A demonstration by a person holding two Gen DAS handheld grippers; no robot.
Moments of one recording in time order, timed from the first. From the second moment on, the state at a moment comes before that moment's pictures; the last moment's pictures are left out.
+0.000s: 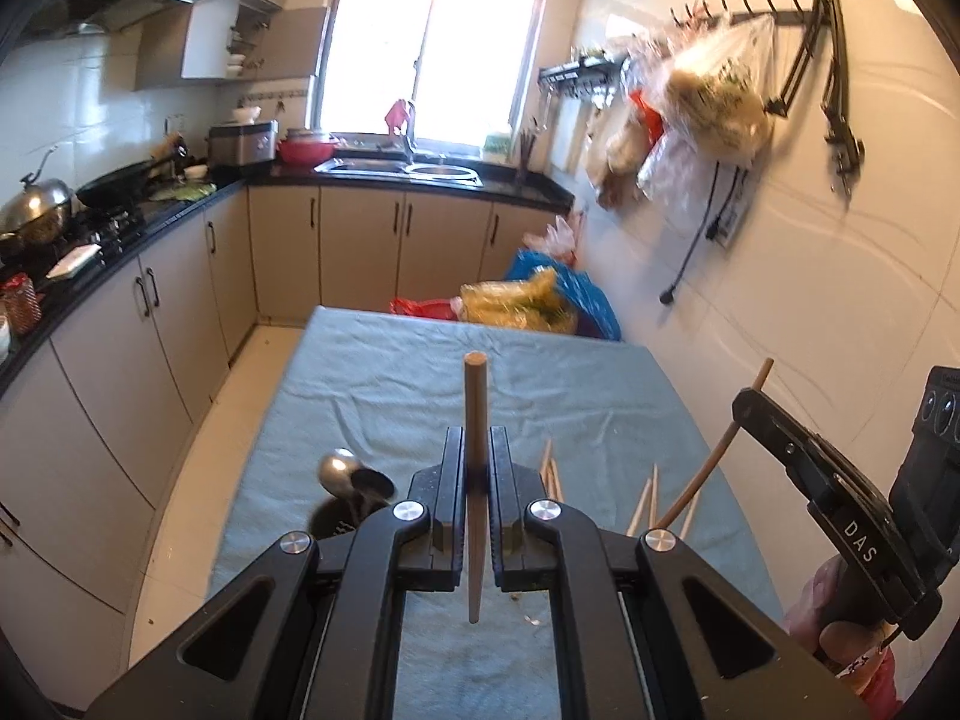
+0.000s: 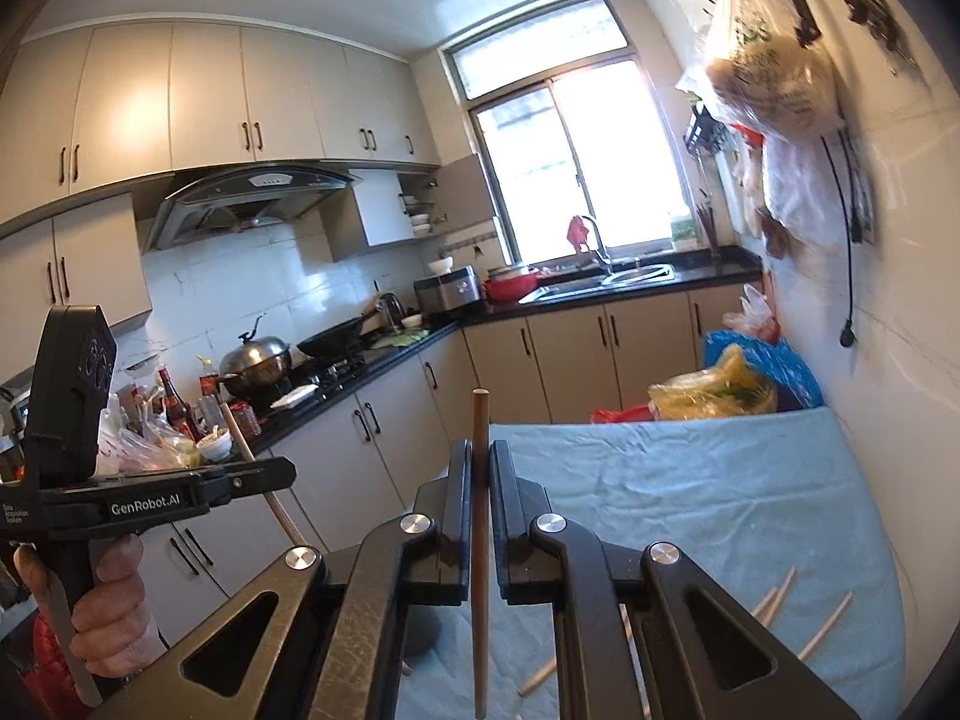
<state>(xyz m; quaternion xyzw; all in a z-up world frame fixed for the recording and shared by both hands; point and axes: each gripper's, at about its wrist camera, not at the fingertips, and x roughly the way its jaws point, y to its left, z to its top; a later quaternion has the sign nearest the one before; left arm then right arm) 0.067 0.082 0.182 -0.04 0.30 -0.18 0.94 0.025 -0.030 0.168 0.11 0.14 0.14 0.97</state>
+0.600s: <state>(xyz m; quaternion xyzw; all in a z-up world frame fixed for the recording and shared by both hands) 0.103 0.143 0.211 -0.08 0.27 -0.12 0.95 0.063 0.037 0.216 0.11 0.09 0.18 0.97</state>
